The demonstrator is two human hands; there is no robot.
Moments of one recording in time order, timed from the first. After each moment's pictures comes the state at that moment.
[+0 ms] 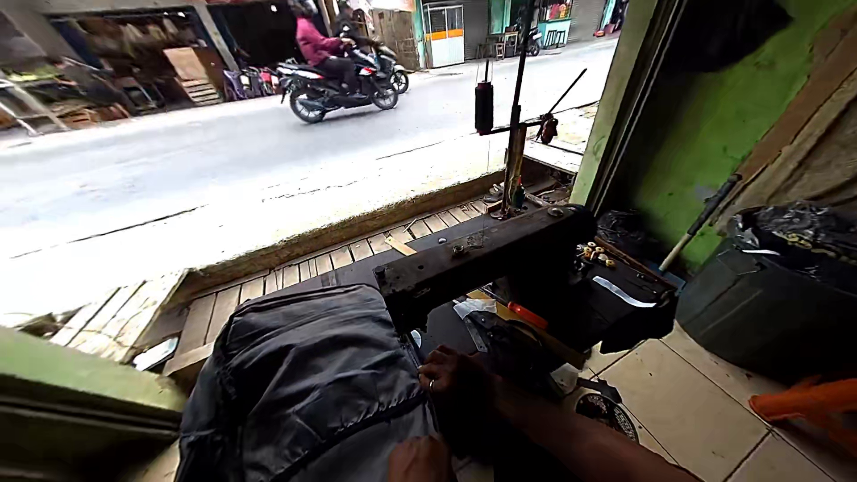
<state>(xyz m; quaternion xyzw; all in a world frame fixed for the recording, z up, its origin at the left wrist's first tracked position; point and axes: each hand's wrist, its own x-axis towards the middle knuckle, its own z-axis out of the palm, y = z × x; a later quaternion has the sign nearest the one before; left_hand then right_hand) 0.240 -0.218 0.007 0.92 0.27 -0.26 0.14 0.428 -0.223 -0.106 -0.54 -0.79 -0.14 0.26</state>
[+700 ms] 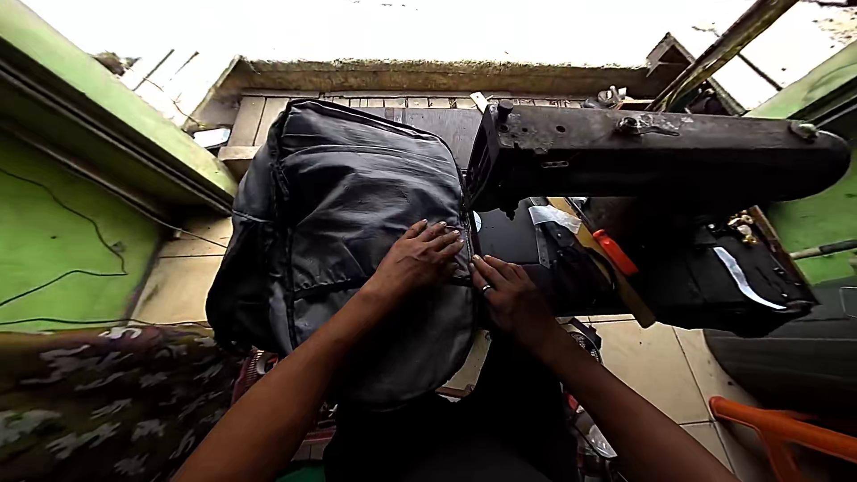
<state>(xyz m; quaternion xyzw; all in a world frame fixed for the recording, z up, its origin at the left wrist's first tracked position) 0.224 -0.080 -0.099 0.99 0.10 0.10 0.08 0.387 -0.253 -0.116 -0.67 -0.73 -0.07 0.16</state>
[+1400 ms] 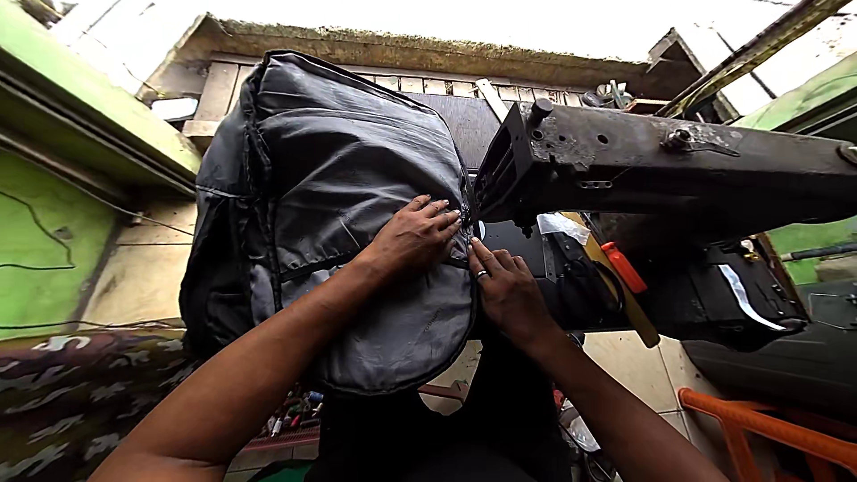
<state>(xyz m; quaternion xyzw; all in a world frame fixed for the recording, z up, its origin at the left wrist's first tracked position) 0.249 -0.022 -0.104 0.99 0.04 0.12 0.05 0.386 -0.210 -0.113 -0.71 -0.69 -0.09 0.12</state>
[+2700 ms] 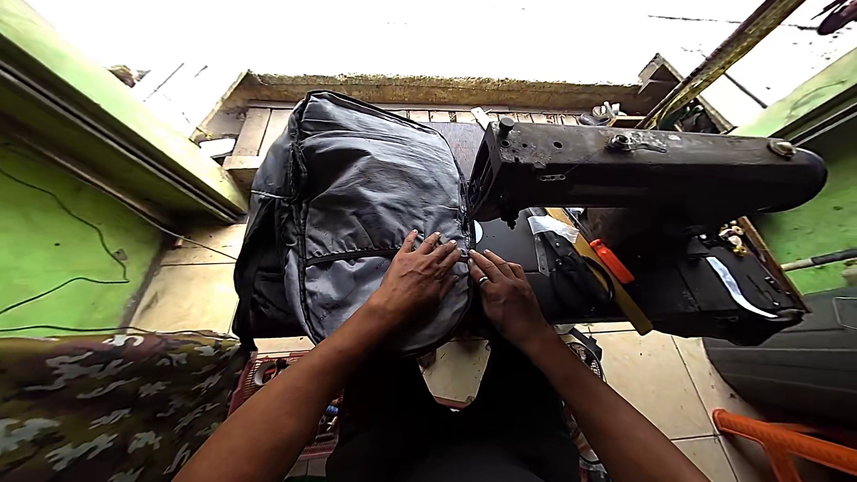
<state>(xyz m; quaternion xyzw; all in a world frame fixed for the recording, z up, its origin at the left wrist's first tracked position) 0.217 -0.093 -0.086 0.98 0.17 0.02 0.06 0.379 -0.233 -0.116 -0.72 -0.68 -0.06 0.17</state>
